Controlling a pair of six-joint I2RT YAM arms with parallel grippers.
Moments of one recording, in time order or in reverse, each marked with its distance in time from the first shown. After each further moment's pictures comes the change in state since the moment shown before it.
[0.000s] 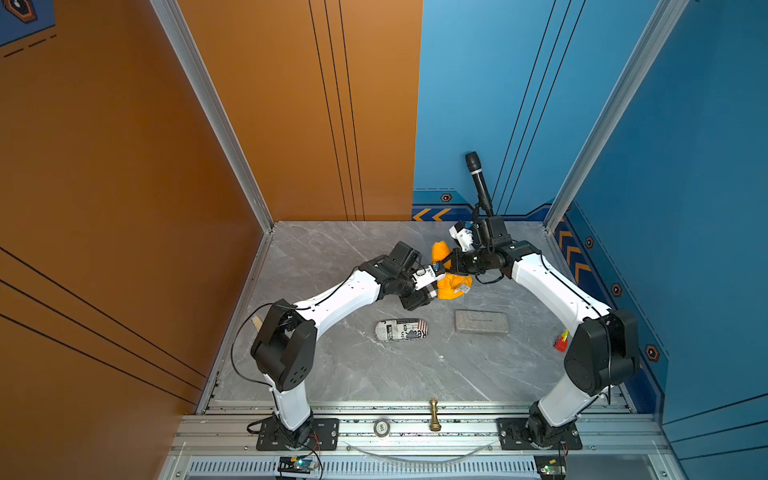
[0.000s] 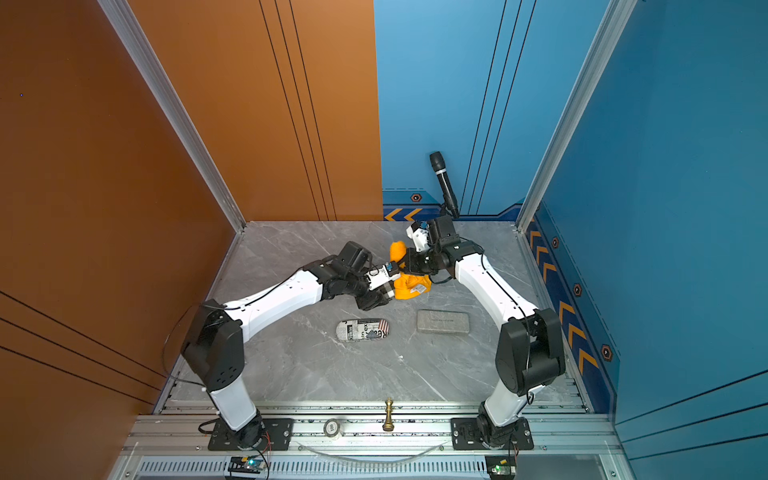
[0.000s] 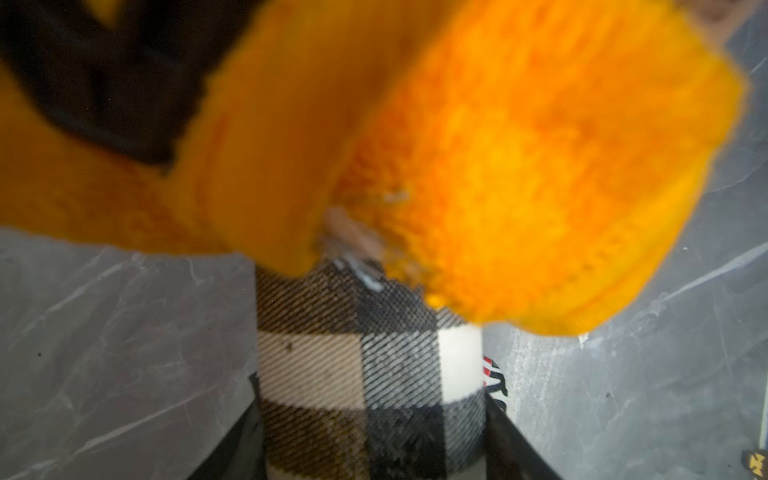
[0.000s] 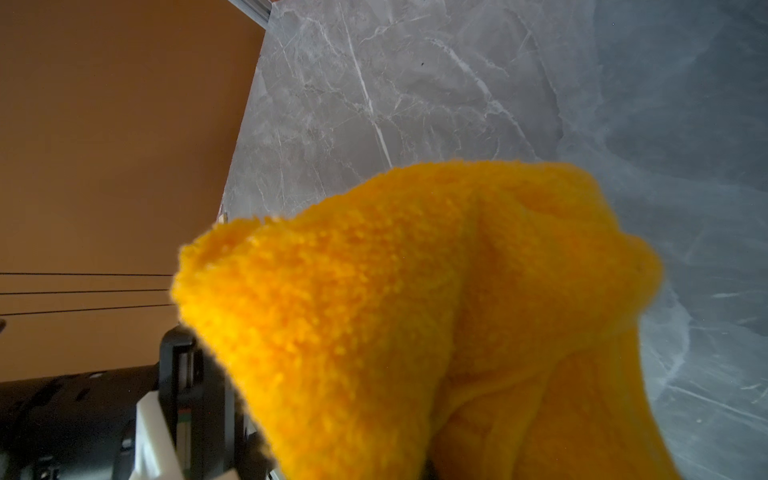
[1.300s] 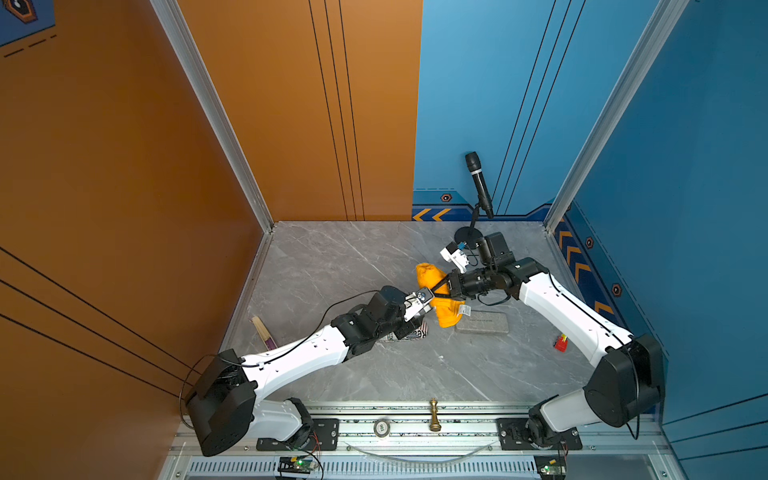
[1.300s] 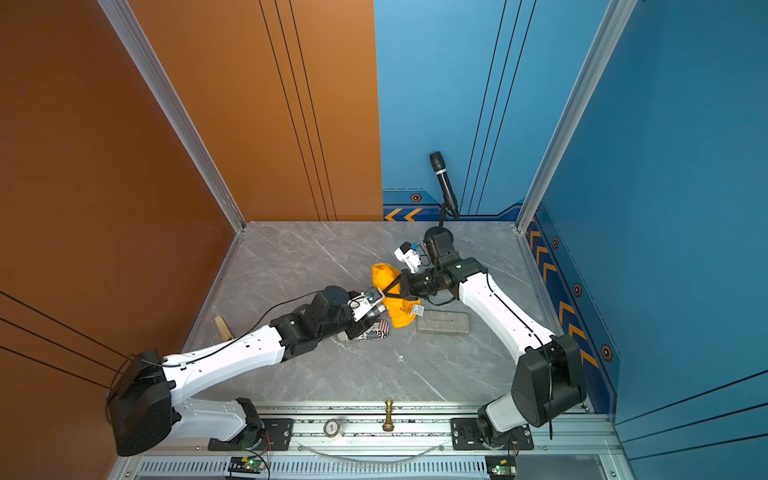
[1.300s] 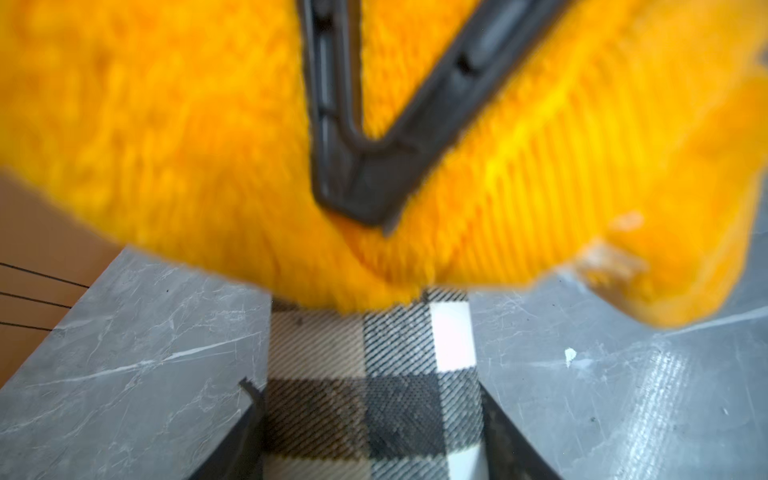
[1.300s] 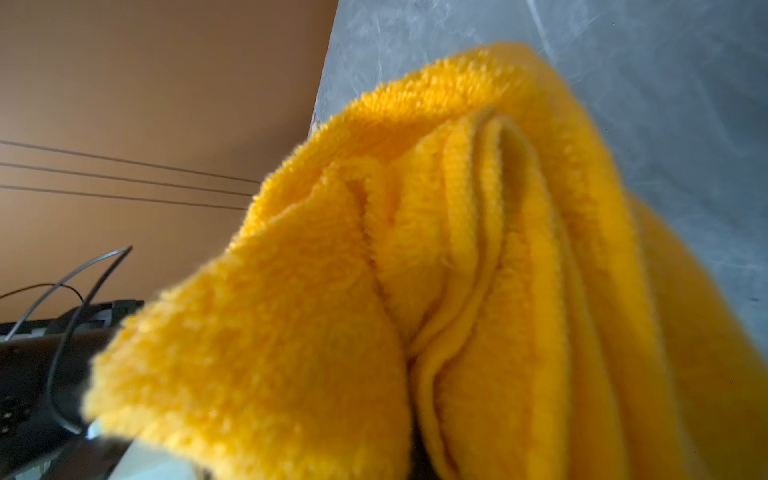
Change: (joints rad) left arm -0.164 -0.411 -0.500 0.419 -0.314 -0.148; right arm 0.110 -0.177 -0.174 -0.039 -0.245 0.072
